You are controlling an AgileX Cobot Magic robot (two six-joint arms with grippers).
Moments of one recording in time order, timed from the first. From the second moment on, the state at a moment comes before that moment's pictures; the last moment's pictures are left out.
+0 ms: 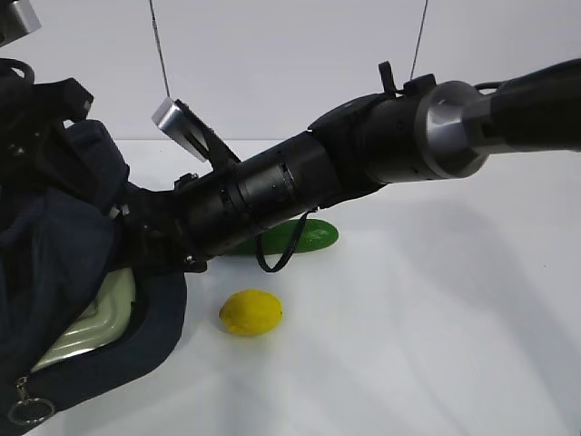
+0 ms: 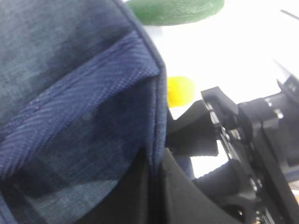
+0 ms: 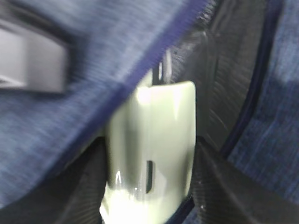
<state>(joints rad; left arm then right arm) -0.29 1.44 -1.16 -0.43 1.00 -0.04 0.62 2.10 -1.45 1.48 0.96 -1.01</state>
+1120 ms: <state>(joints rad) -0.29 1.48 -1.16 -0.30 0.97 -0.07 0.62 2.11 -1.48 1.46 0.96 -1.07</state>
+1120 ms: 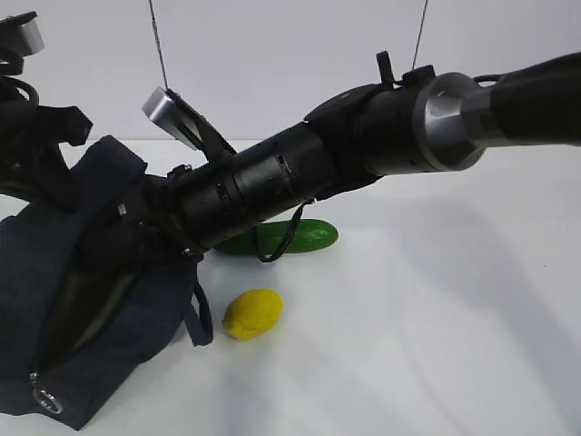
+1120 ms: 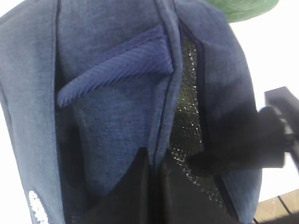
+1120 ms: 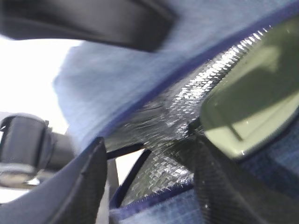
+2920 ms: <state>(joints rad) -0.29 1.48 -1.16 -0.28 0.95 -0.08 0.43 2.26 -1.89 0.32 1.01 -1.35</state>
